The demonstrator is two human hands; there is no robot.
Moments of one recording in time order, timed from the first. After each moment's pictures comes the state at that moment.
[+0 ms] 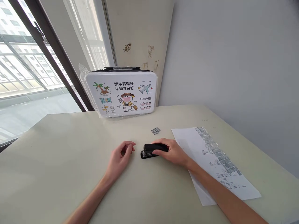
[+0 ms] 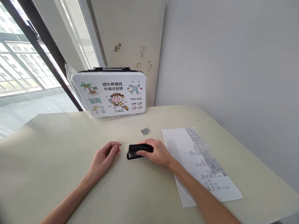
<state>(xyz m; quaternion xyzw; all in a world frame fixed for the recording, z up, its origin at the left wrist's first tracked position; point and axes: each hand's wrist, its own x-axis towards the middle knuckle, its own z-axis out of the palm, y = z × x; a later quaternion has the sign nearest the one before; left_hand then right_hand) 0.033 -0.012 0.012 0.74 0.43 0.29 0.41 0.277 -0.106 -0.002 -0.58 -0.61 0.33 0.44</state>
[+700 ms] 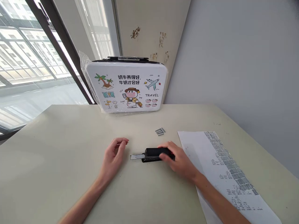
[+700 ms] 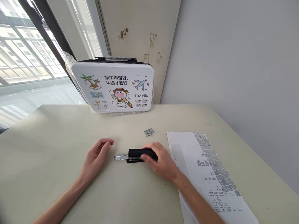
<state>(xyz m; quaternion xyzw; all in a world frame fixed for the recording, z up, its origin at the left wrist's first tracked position) 0.028 -0.004 0.013 0.68 0.48 0.37 0.43 0.280 -0.114 -0.007 -0.61 -0.63 0.27 0.40</state>
